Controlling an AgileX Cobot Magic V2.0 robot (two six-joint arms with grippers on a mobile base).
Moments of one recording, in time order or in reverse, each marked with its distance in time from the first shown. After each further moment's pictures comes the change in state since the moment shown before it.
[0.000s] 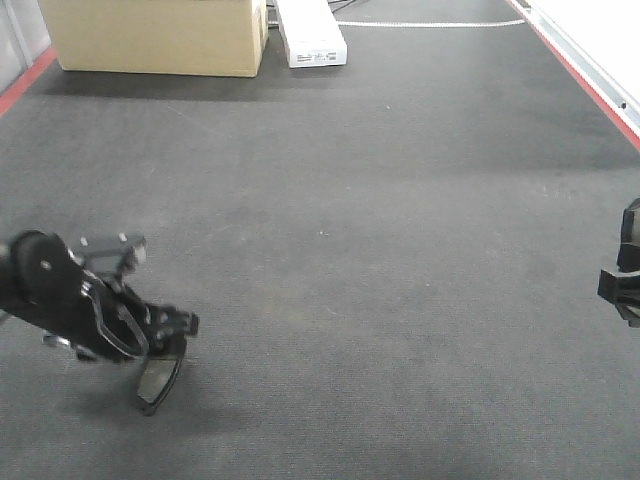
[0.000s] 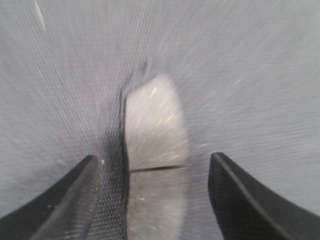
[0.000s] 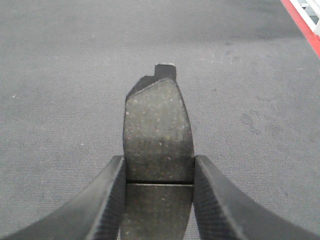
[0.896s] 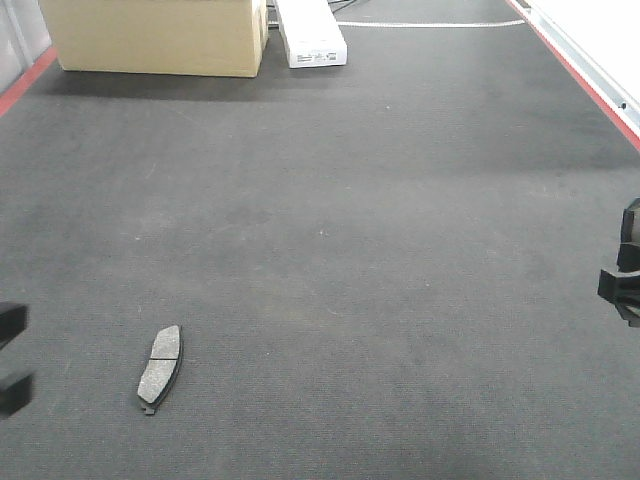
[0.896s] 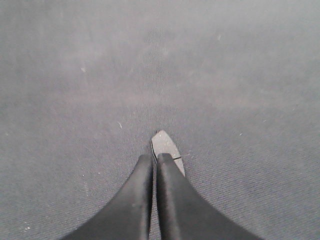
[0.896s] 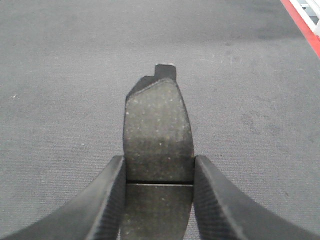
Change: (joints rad) left arm 0.000 -0.960 0.350 0.220 -0.035 0.043; right arm 0.000 0.000 0.000 0.000 0.000 0.000
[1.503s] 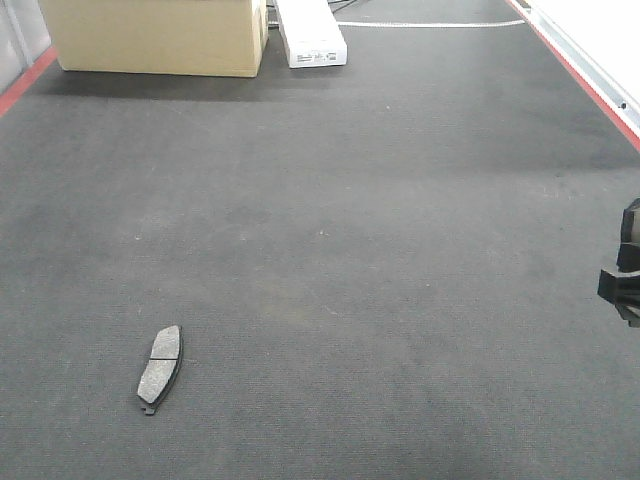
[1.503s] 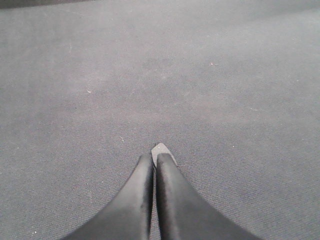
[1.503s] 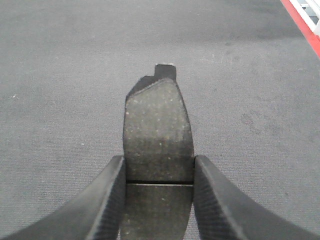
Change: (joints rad) left arm 0.000 -0.137 0.041 0.000 0.010 0.000; right arm 0.000 0.000 0.000 0.000 0.000 0.000
